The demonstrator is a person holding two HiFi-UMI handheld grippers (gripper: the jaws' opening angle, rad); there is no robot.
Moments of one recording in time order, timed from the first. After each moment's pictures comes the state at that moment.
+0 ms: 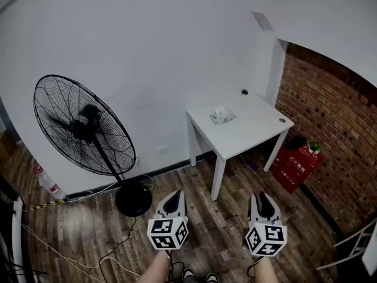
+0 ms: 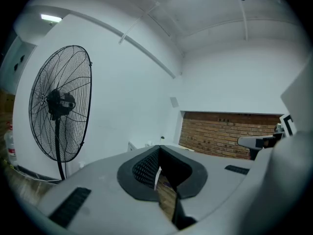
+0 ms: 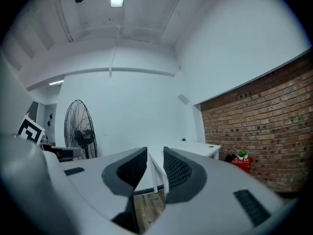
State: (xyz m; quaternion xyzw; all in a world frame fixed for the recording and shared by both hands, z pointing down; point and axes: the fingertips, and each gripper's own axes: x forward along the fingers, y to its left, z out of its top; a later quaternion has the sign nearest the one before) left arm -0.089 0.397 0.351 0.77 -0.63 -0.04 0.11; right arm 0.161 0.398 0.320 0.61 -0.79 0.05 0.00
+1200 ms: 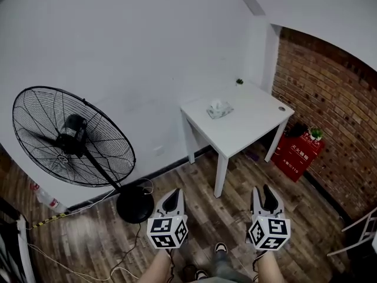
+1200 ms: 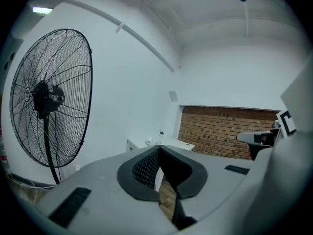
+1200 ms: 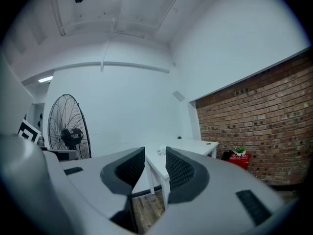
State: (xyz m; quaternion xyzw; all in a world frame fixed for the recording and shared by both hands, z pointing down) left arm -0.127 0.325 0.373 0.79 -0.60 -0.01 0.11; right arm 0.132 0.337 0.339 0.64 -0.76 0.07 0.00
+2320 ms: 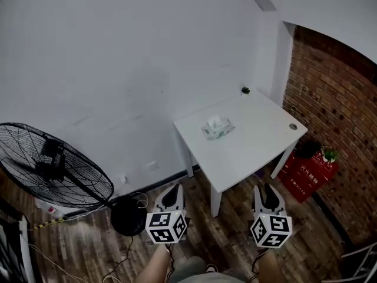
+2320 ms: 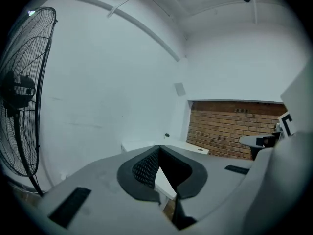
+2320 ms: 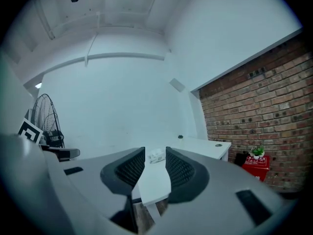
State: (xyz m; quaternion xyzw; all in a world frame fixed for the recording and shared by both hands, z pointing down) left arm -0.055 0.091 0.372 0.77 -0.63 0.00 0.12; right arm 0.214 0.089 0.351 0.61 -0.78 0.10 0.00
